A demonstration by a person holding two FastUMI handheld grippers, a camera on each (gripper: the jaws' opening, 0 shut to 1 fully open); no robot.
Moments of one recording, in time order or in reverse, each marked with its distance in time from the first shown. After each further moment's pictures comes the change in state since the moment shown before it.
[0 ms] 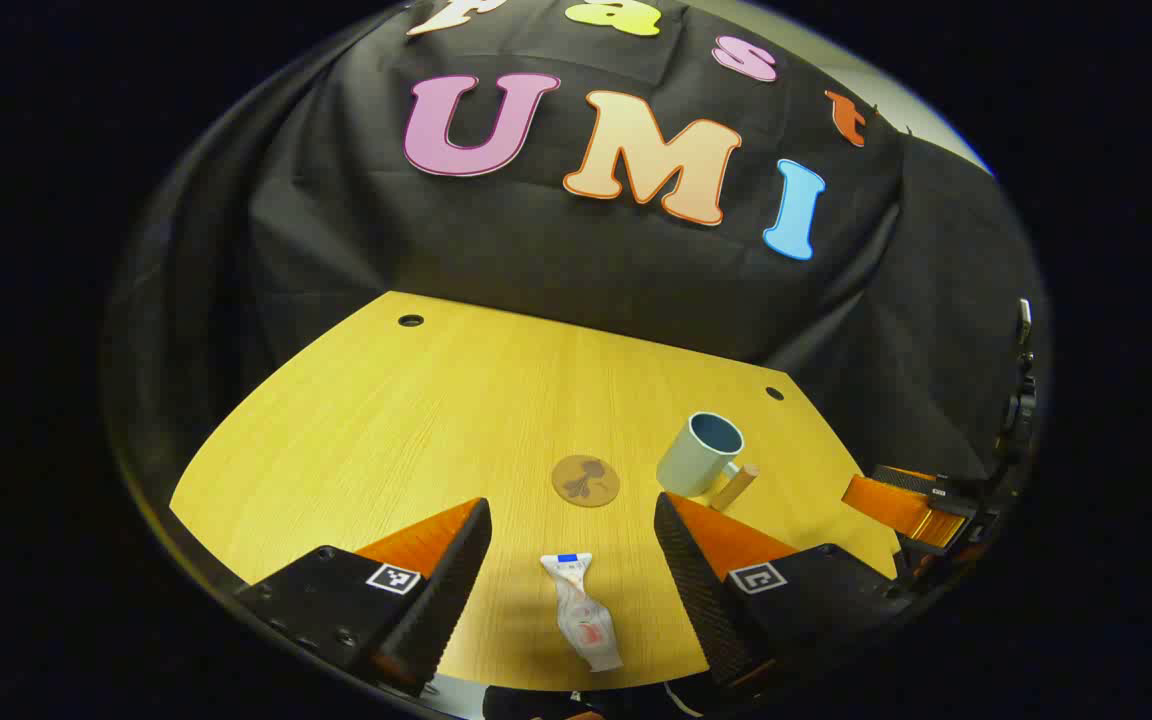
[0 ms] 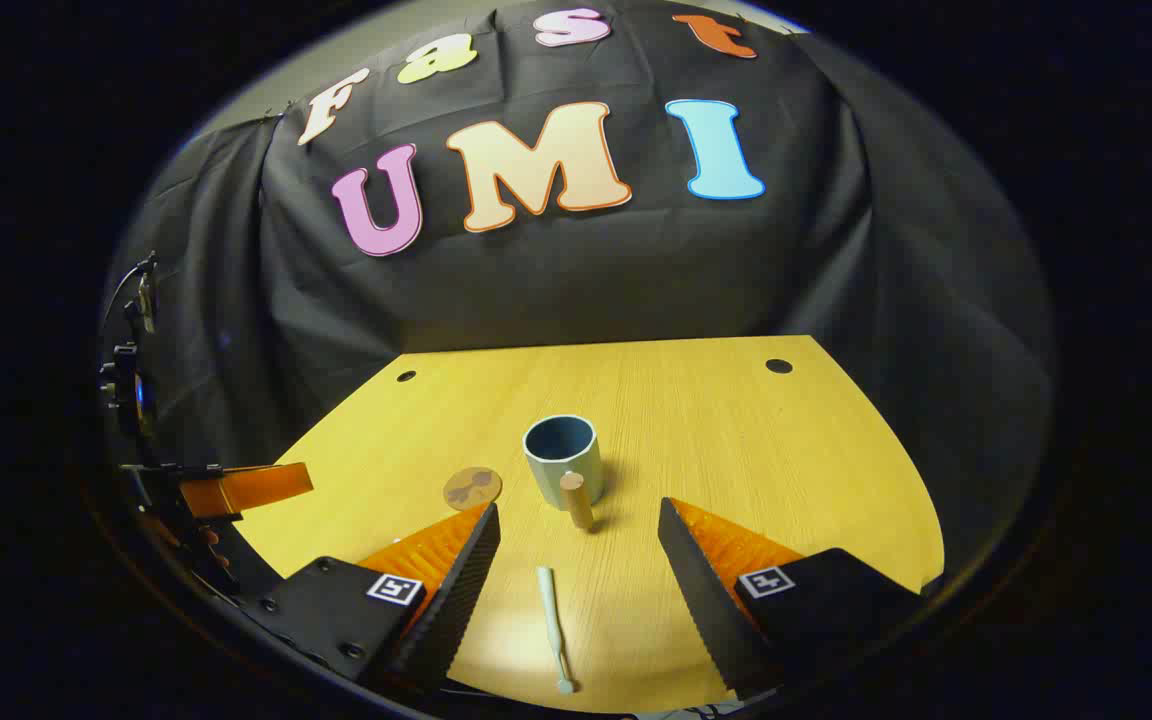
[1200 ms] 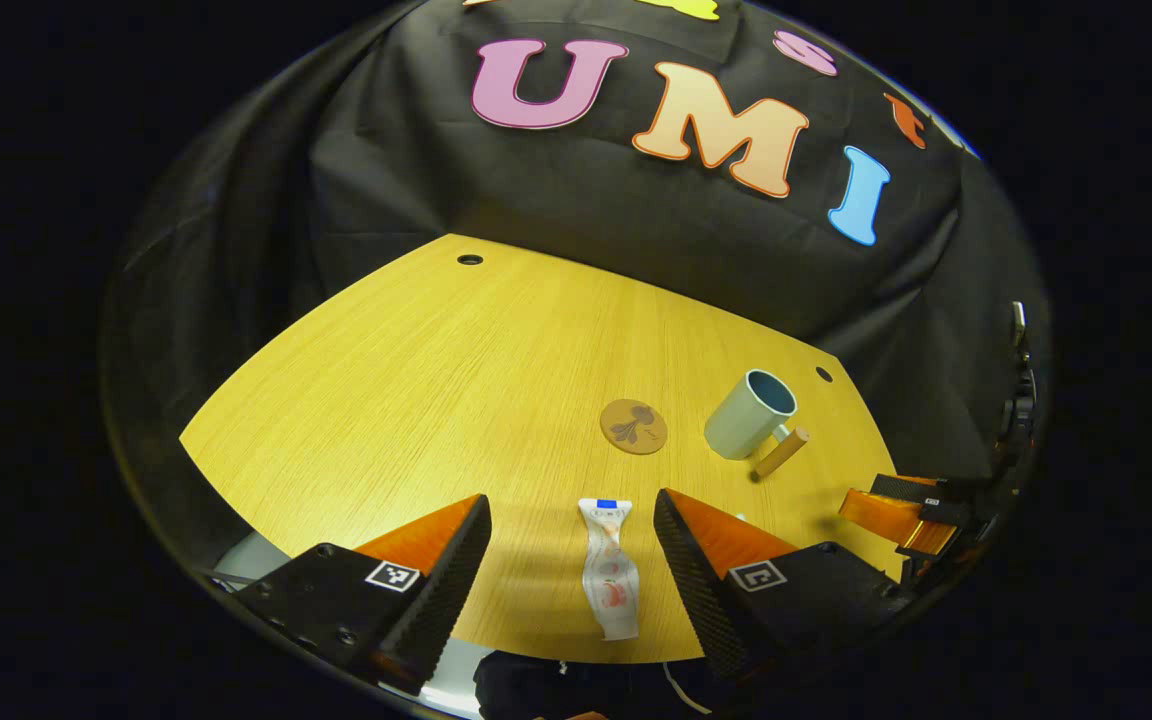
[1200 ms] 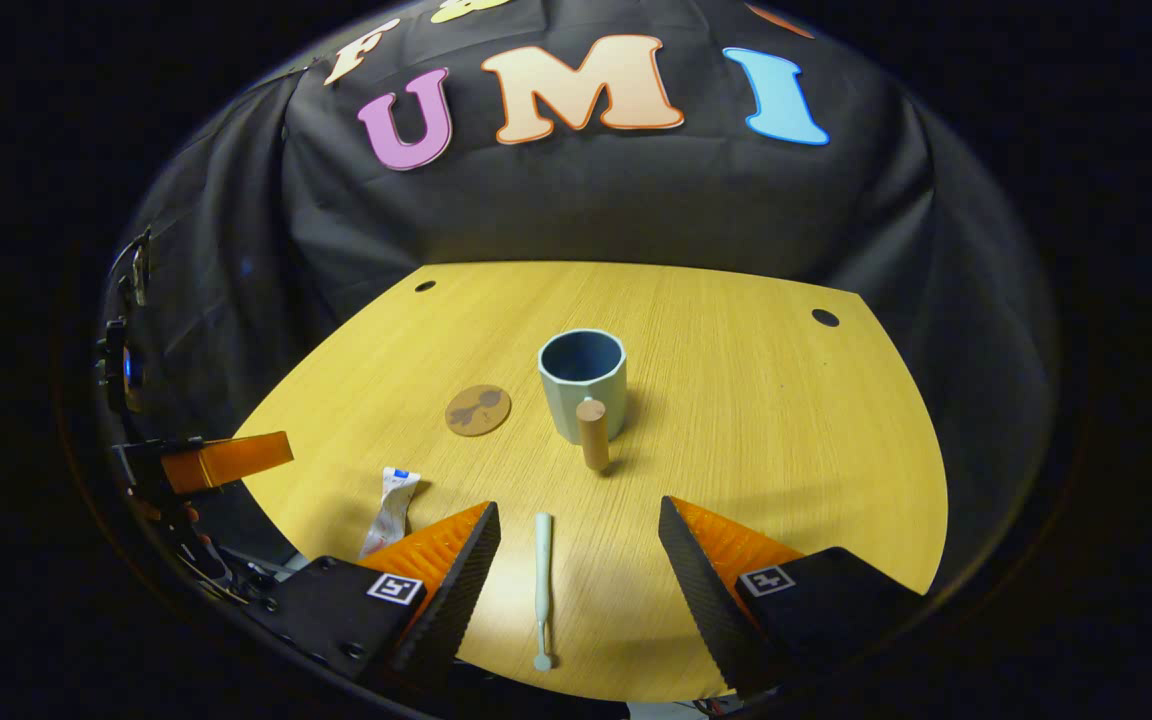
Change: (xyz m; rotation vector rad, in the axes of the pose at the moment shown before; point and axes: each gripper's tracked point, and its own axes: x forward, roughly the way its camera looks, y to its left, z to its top) left arm -0.014 0.027 -0.049 -0.108 0.103 0.136; right arm 0.035 0.019 -0.056 -0.124 0.263 0.073
